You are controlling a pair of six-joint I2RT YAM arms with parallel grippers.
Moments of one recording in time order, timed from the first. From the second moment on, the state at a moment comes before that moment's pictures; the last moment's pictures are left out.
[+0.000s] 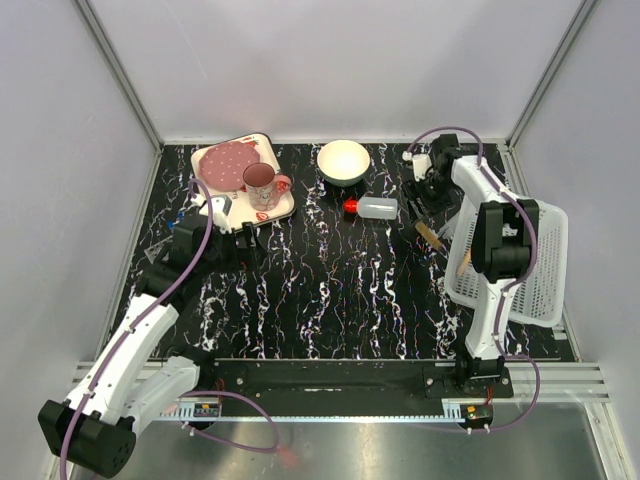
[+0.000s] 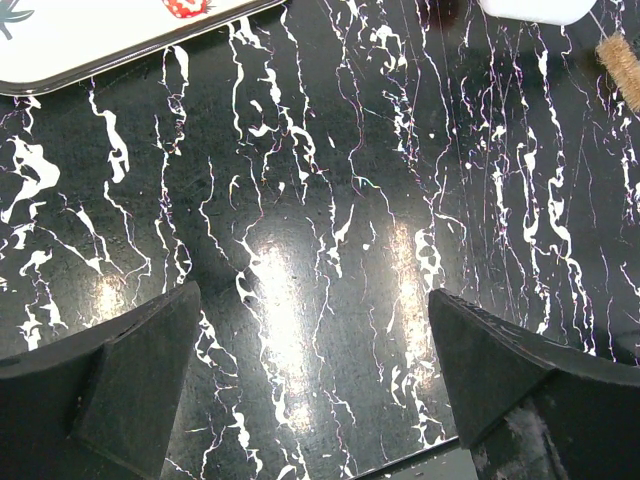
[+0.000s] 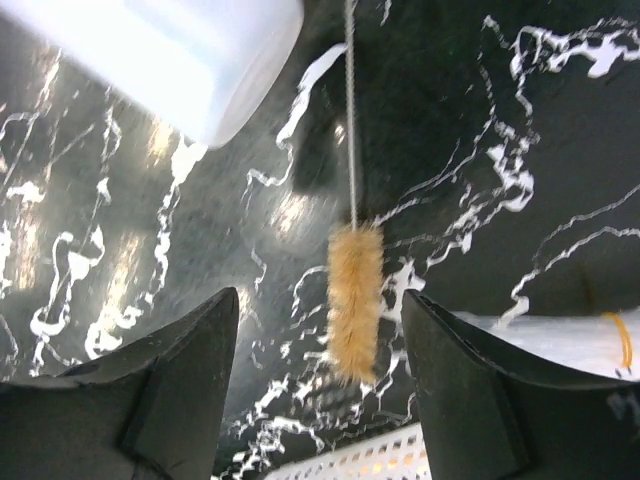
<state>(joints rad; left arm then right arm) -0.33 0.84 0.81 -0.60 0.09 -0.36 0.08 2.07 1.71 -0.95 -0.28 -0.39</state>
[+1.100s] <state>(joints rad) -0.33 0.85 0.81 -0.60 0.07 -0.36 0.11 2.24 1.80 -0.89 -0.29 -0.25</state>
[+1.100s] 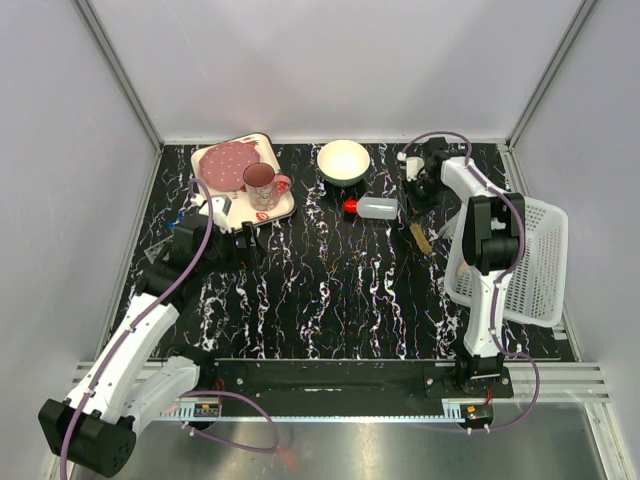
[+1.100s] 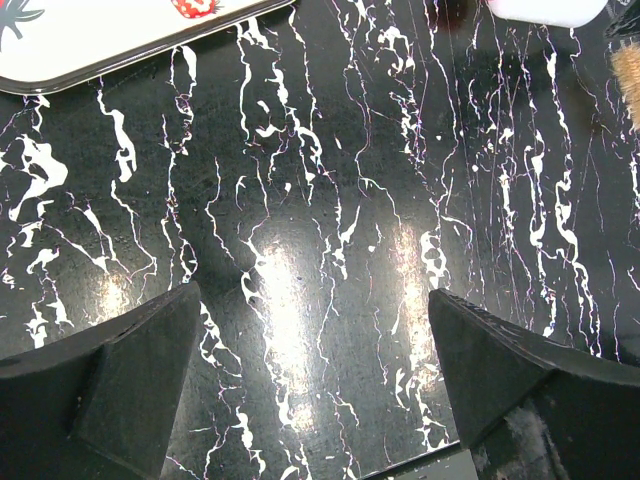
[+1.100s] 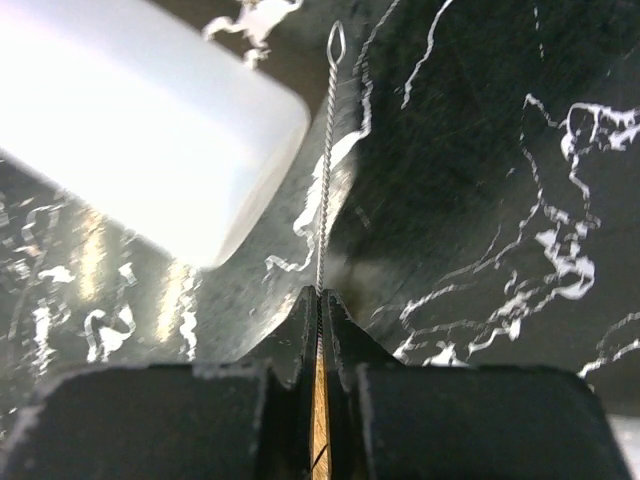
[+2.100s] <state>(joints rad) -0.33 0.79 0.81 -0.60 0.06 -0.36 -0.48 1.41 1.29 -0.88 -0.54 -0.31</state>
